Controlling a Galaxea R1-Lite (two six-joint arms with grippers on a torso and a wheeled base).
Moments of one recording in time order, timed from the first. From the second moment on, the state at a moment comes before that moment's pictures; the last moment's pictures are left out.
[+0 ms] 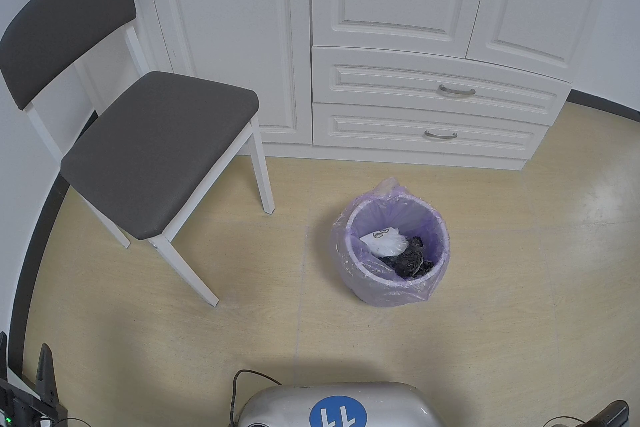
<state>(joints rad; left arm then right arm) 0.00 0.01 -0.02 -0.07 0.20 -0.01 0.00 0.01 -0.02 -0.85 -0.33 -0.07</state>
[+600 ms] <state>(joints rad) 0.00 0.01 -0.02 -0.05 0.10 -0.09 0.00 0.01 -0.02 -0.85 -0.37 -0.09</state>
